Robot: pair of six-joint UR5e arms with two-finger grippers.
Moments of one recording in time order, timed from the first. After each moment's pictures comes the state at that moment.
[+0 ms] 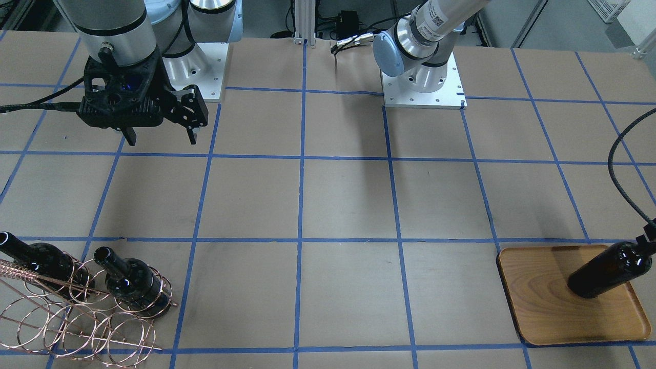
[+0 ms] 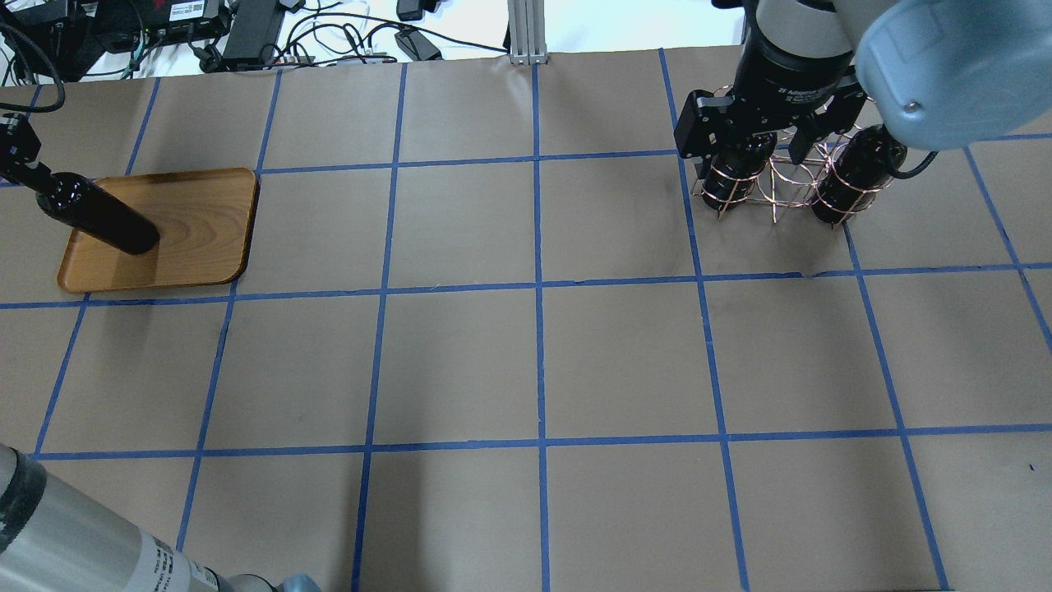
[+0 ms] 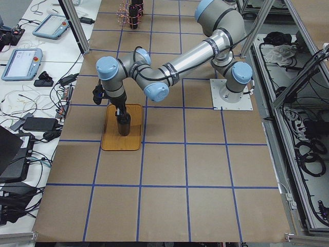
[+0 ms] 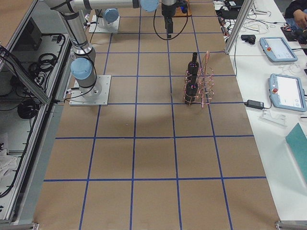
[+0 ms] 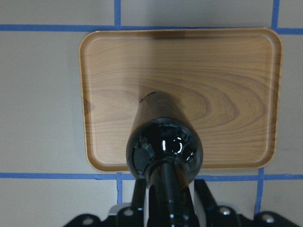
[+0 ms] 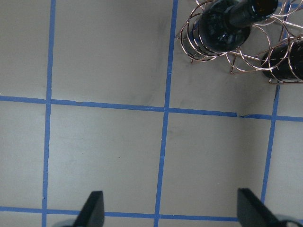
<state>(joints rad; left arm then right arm) -0.96 -2.06 -1.22 -1.45 1.56 0.59 1.65 -1.53 1.53 -1.63 -1.62 -0.01</state>
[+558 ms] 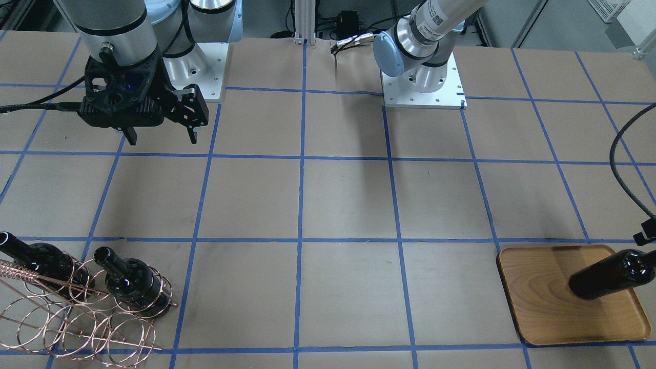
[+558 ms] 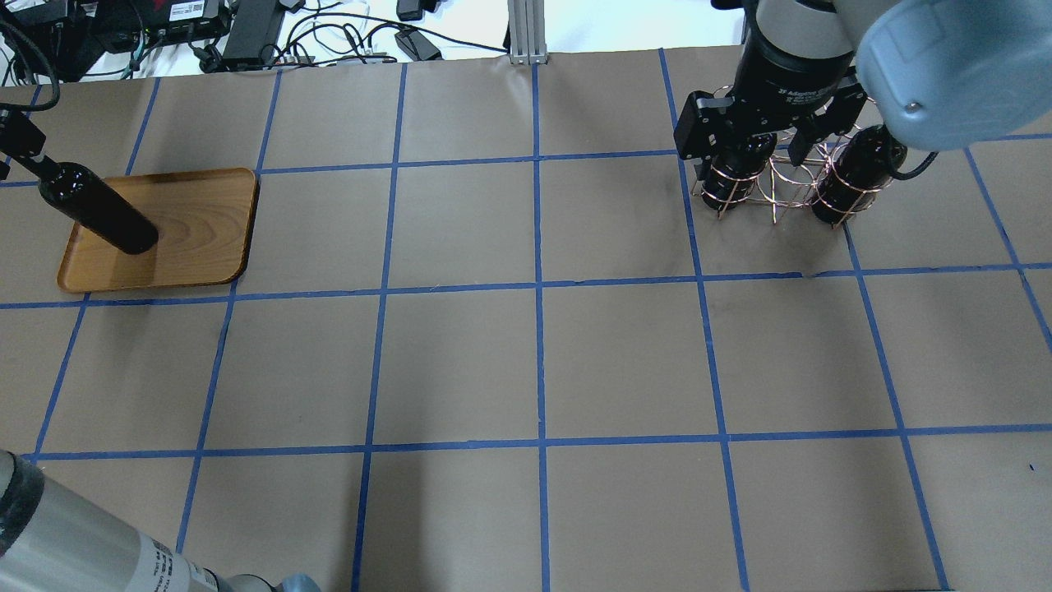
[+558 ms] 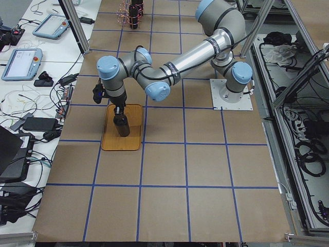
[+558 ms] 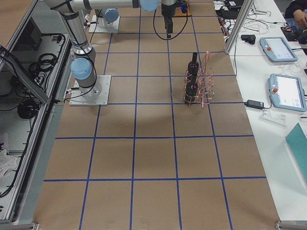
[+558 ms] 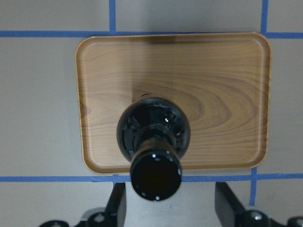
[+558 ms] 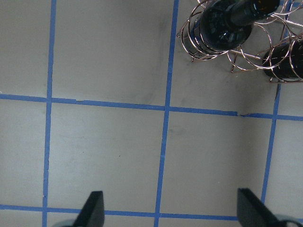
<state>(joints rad) -0.96 -2.03 -1.22 -1.45 1.54 0.60 1.65 -1.53 1.53 -1.63 -1.62 -0.02</state>
